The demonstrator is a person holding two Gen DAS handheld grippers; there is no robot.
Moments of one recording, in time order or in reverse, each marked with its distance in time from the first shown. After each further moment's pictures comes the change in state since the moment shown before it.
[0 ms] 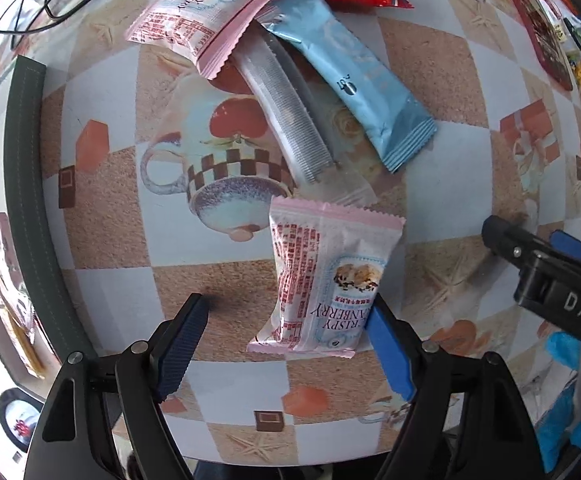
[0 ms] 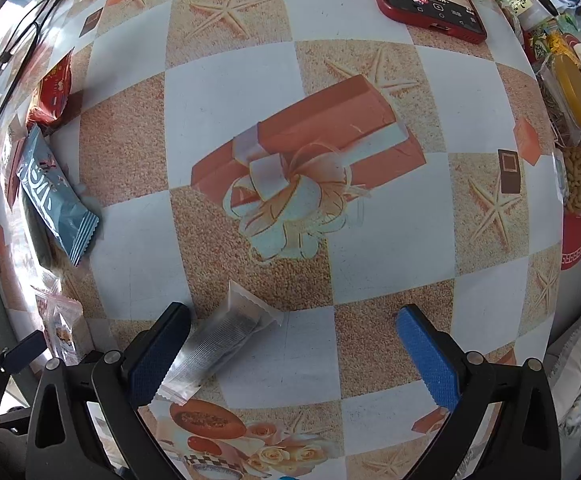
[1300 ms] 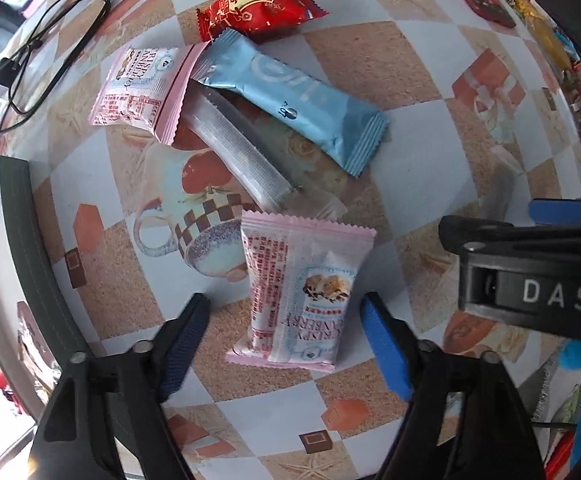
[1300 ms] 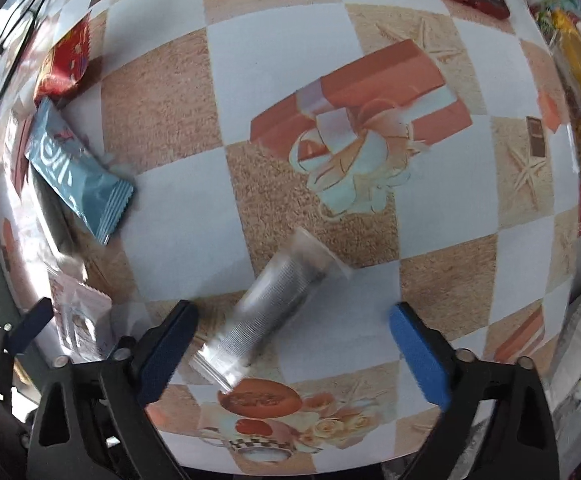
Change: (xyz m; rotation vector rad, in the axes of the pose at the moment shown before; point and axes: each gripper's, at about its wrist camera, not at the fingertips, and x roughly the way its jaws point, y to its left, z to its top) left arm 0.018 -0.031 -0.002 0.276 -0.122 0.041; right arm -0.007 0.038 0.003 0.043 0.082 0.015
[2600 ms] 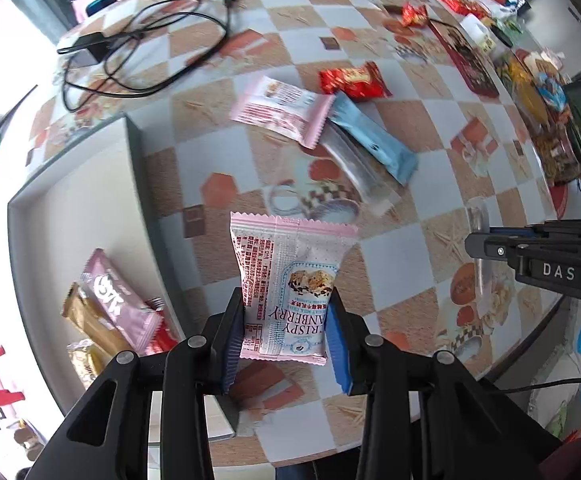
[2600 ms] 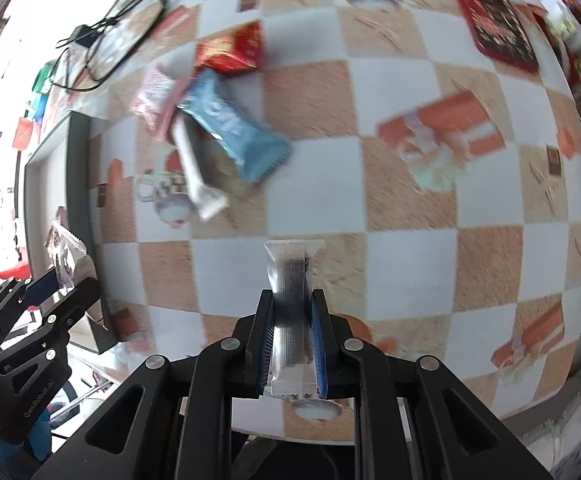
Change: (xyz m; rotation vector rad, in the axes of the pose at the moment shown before) left arm -0.101 0.114 -0.103 -0.100 -0.188 -0.055; right arm -0.070 0.067 -0.050 -0.169 -0.118 0.193
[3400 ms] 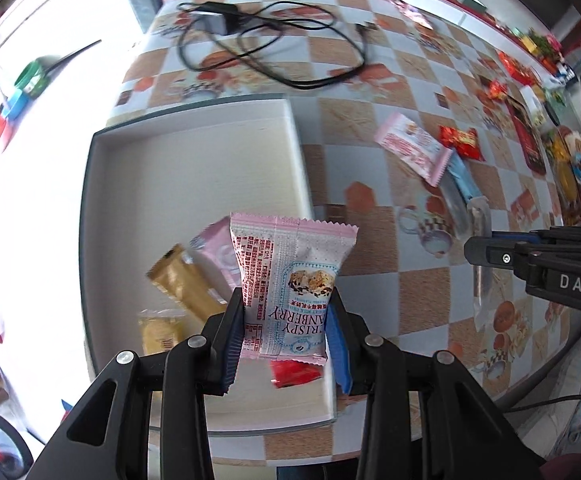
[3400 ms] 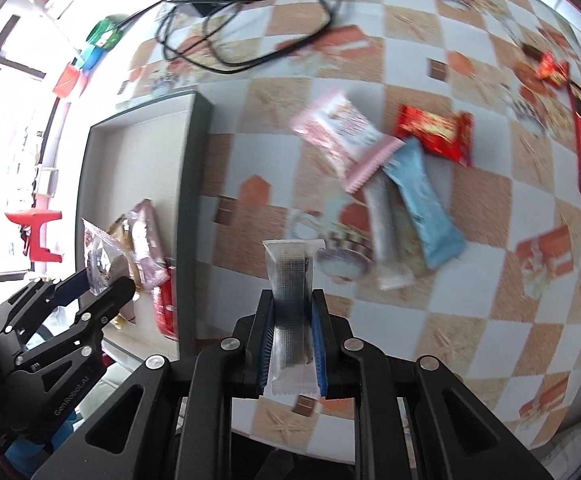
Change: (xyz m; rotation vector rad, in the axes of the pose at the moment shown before) left arm -0.018 0.103 -0.023 -0.240 -0.068 0.039; right arm 0.002 0.139 0.032 -0.240 -0.025 0.037
